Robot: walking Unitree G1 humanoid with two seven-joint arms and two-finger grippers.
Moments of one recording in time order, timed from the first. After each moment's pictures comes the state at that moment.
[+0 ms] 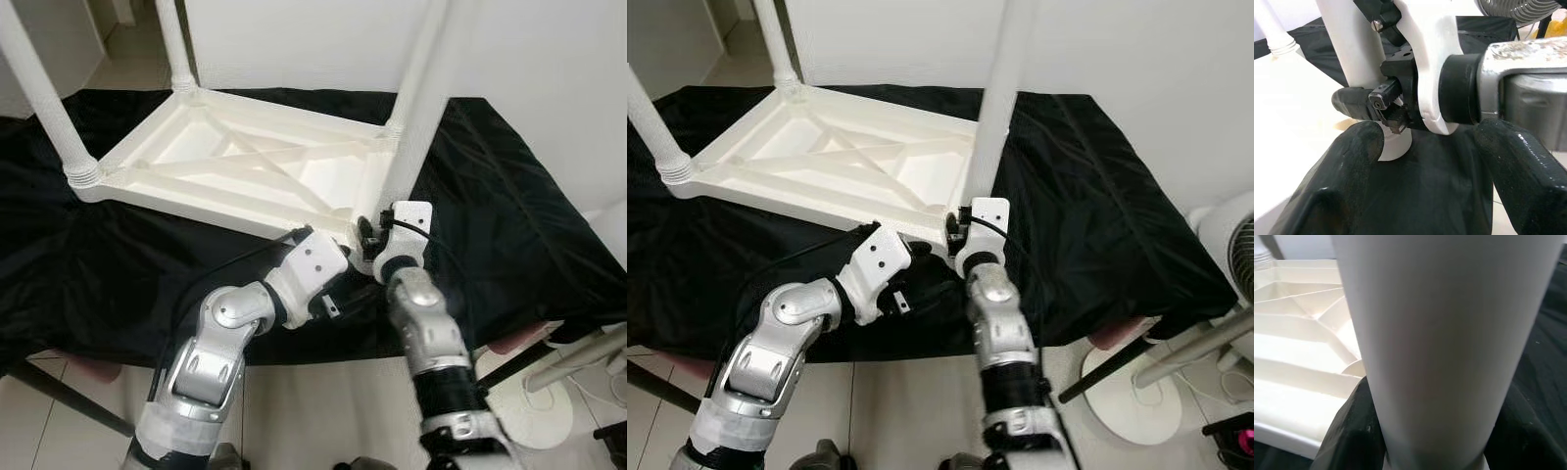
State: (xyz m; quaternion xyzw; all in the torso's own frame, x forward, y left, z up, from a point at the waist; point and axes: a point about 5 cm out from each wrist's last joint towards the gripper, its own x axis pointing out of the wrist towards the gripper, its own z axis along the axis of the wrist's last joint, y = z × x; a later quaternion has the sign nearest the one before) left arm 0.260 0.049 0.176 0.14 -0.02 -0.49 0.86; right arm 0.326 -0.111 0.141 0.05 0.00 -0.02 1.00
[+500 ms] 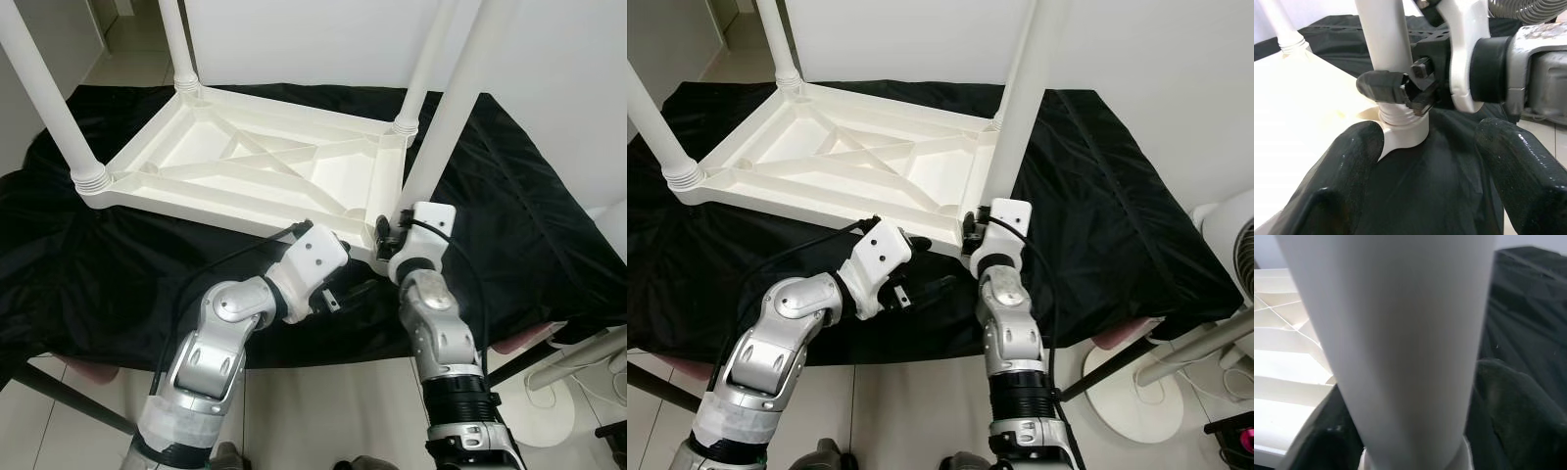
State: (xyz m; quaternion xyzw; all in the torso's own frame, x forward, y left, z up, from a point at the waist) left arm 0.265 0.049 0.180 0.14 -0.03 -0.48 0.86; right arm 0.321 -0.141 0.148 0.04 -0.01 -0.03 1.00
